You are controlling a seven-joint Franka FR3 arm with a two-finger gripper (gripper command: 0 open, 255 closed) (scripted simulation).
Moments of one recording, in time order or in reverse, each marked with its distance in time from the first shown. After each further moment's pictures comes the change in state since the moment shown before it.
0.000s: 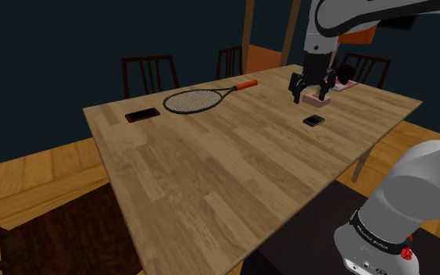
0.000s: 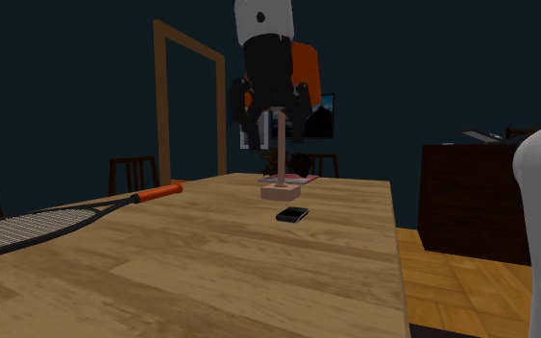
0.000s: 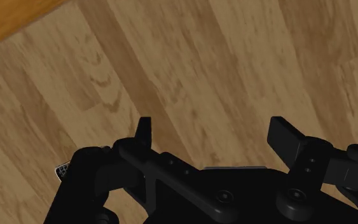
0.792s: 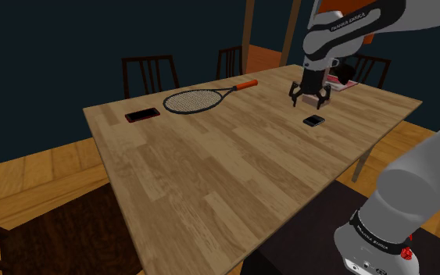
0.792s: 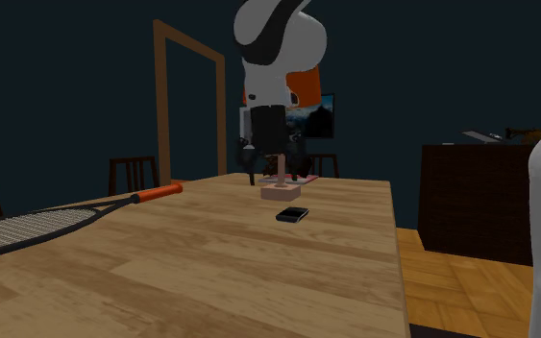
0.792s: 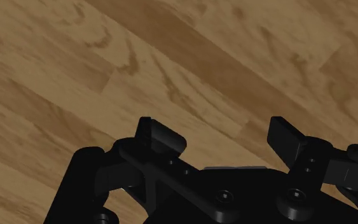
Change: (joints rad) arm -0.155 0.319 -0.106 0.069 0.000 0.290 0.282
